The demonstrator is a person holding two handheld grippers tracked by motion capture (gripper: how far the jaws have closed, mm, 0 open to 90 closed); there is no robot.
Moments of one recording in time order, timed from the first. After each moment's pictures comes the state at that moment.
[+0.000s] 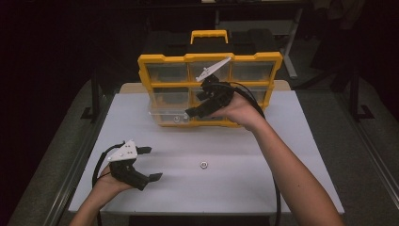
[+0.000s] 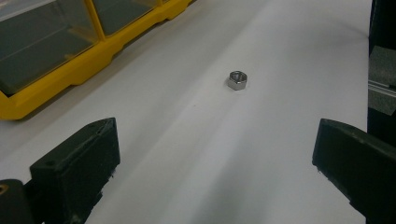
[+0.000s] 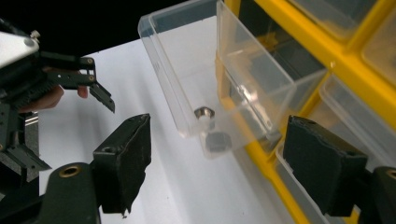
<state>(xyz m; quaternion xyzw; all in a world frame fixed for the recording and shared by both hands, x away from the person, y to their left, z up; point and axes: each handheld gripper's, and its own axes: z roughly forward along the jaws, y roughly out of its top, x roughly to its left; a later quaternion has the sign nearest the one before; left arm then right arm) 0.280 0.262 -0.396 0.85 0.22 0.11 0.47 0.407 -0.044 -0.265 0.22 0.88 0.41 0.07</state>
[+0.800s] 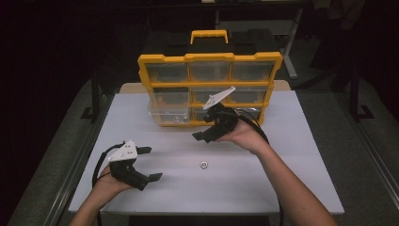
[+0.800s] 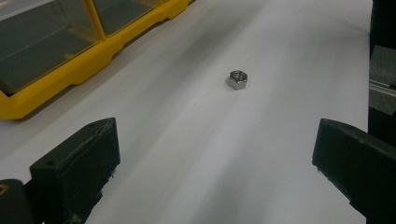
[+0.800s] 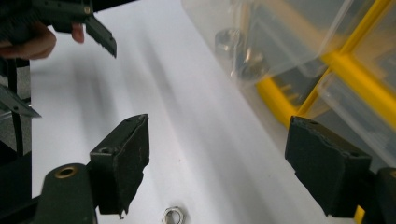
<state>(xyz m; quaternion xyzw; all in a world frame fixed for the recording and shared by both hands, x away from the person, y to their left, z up) 0.279 0.261 -0.397 0.85 0.22 0.11 0.47 0.374 -0.054 -0.326 0.23 0.89 0.40 0.05</state>
